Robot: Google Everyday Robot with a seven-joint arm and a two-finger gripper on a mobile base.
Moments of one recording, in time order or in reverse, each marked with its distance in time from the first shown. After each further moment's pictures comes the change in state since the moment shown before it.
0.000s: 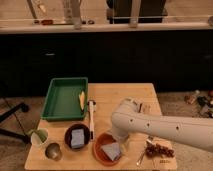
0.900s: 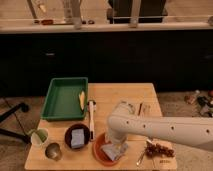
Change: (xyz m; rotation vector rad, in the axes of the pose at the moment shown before) arm -0.018 0.001 0.012 -0.026 -0.027 -0.088
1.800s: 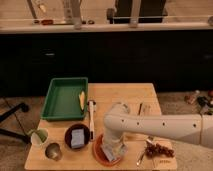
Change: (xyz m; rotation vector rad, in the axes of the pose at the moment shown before) arm -0.013 0.000 0.028 -0.079 -0.076 -0.048
